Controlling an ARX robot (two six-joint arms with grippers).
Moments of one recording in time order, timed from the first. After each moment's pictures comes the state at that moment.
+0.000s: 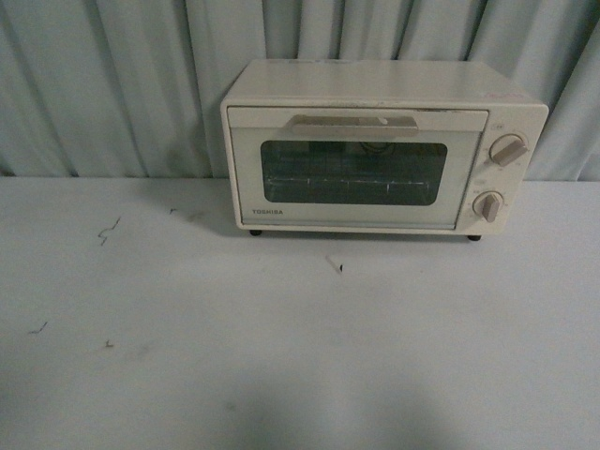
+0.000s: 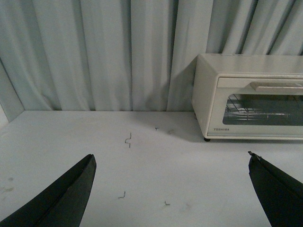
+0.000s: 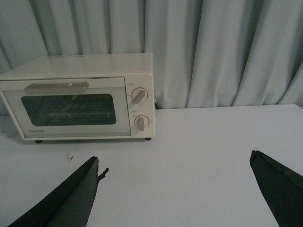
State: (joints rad) left arm 0.00 0.01 0.01 0.00 0.00 -0.01; right arm 0.00 0.00 0.01 0.00 0.00 0.00
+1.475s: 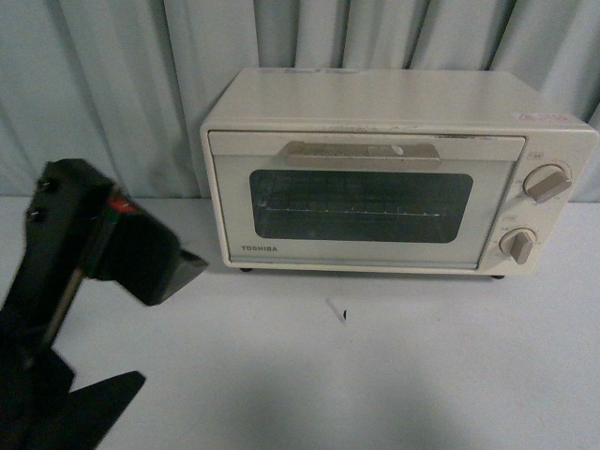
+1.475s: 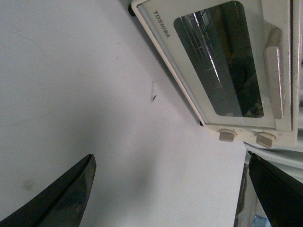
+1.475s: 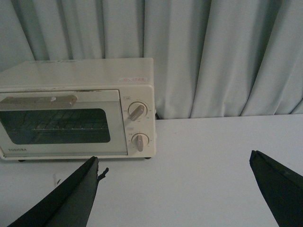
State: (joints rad) left arm -0.52 1.26 0.35 0.37 -0.11 -1.29; right arm 0.00 0.00 0.01 0.00 0.00 0.00
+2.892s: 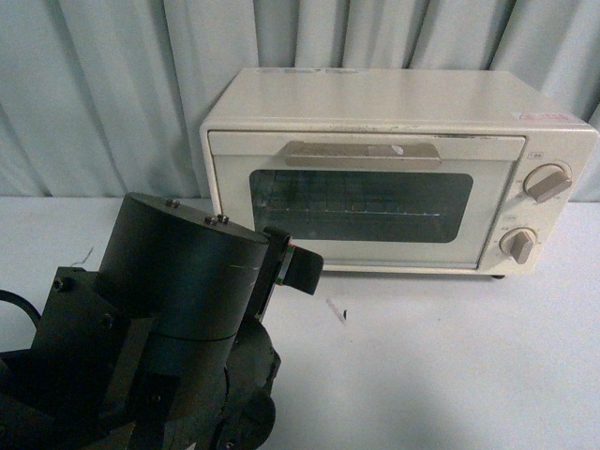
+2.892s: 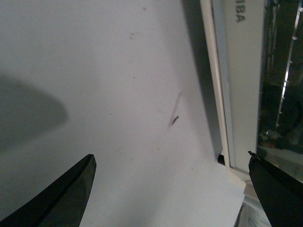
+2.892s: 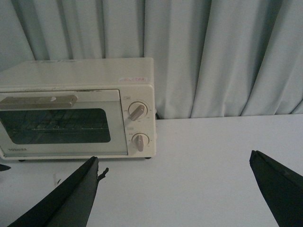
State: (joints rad) left arm -0.58 1.99 0.68 0.66 -0.18 -1.57; right arm 0.00 0.00 0.01 0.00 0.00 0.00
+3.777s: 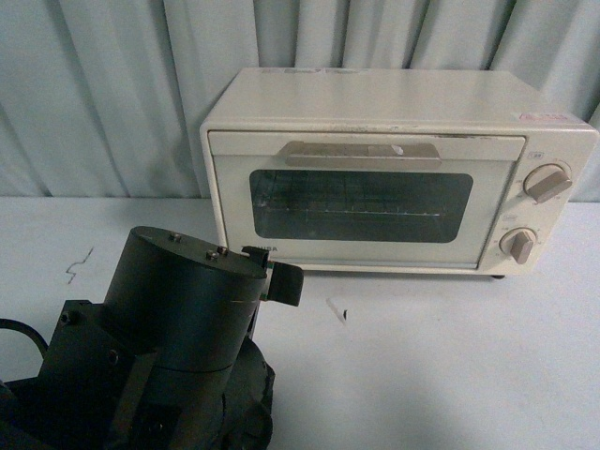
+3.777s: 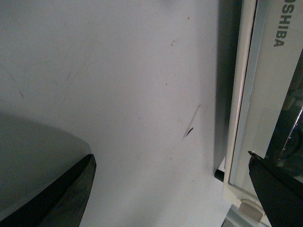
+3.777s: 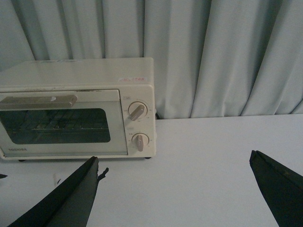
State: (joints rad) left arm -0.58 2.04 0.67 0.70 -0.20 -1.72; right arm 0.00 0.00 0.01 0.00 0.00 0.00
